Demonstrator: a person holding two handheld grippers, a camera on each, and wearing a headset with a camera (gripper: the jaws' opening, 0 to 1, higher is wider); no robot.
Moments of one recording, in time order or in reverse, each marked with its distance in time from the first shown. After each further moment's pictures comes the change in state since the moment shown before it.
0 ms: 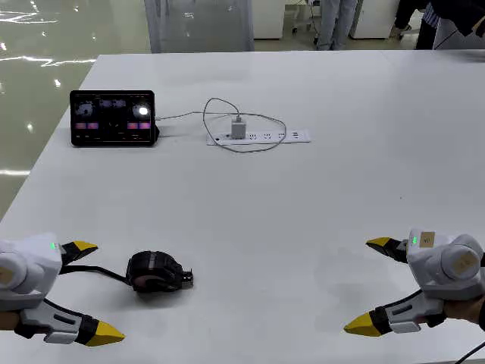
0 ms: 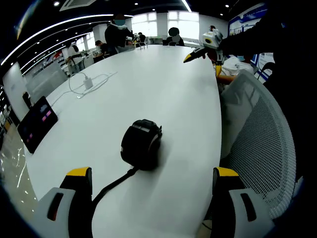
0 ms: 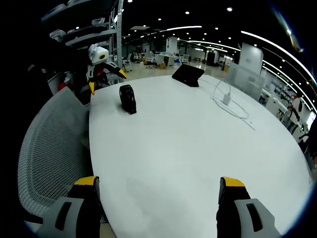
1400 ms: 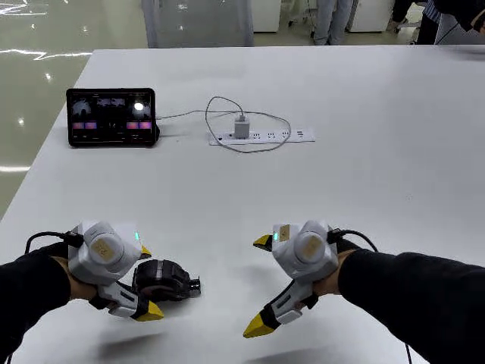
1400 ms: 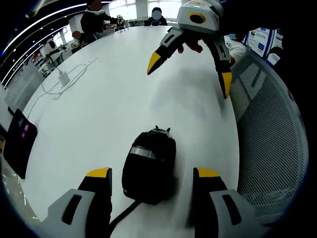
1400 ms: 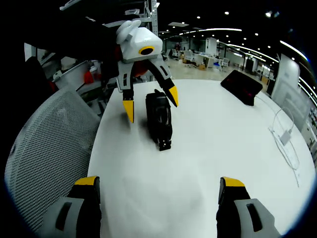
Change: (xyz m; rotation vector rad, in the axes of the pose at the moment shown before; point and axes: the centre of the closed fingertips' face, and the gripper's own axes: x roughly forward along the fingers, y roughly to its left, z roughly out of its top) left arm 0.070 0.017 0.016 0.080 0.102 -0.105; right arm 0.157 0.076 0.097 -0.190 0.025 0.299
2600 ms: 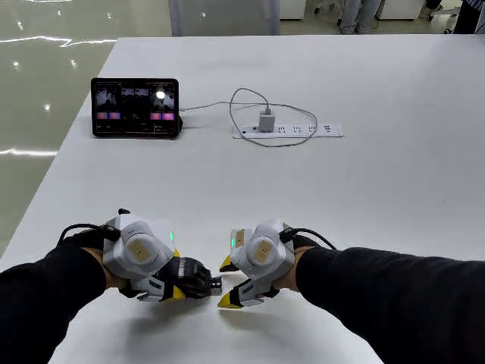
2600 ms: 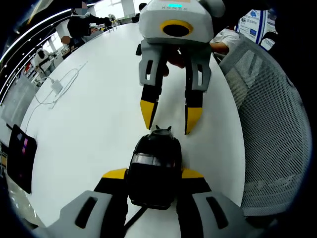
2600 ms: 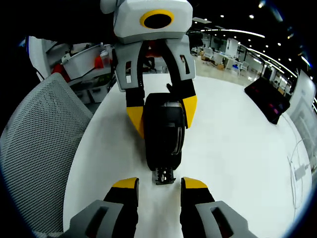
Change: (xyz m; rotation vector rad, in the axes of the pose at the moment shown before) left arm 0.007 0.003 0.002 0.089 0.035 -0.022; right arm 0.072 -0.008 0.028 -0.149 0.078 0.074
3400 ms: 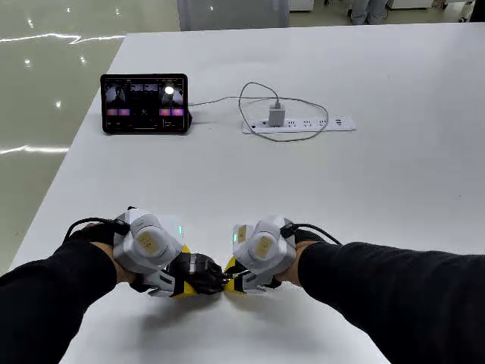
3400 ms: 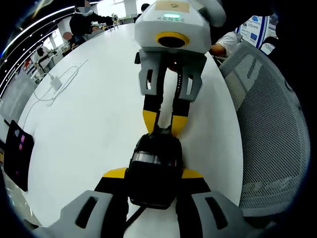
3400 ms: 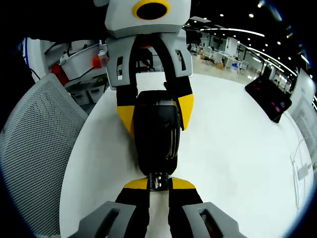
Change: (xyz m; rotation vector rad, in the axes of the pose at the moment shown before) left arm 0.002 0.000 -0.002 -0.015 -0.001 -0.026; right arm 0.009 -0.005 0.002 0.037 -0.009 0.019
